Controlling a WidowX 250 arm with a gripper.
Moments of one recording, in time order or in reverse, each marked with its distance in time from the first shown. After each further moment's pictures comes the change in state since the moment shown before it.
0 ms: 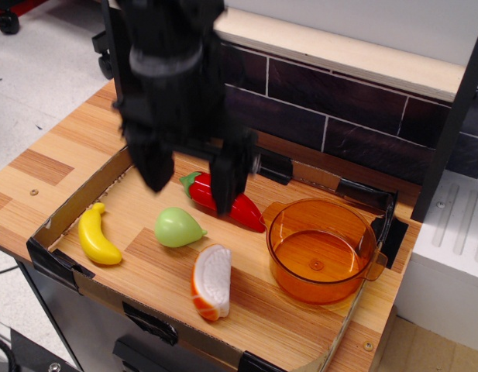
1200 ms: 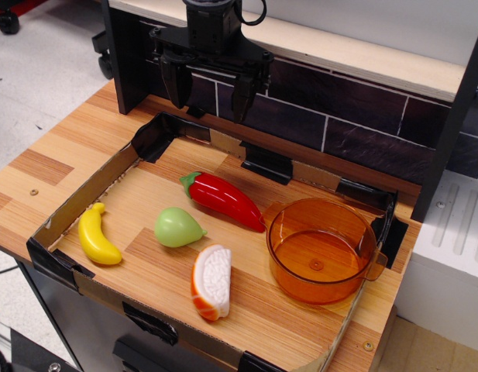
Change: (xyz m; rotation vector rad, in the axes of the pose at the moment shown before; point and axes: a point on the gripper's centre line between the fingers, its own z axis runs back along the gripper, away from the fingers) arm 0.115 0.042 -0.013 0.135 -0.066 0.100
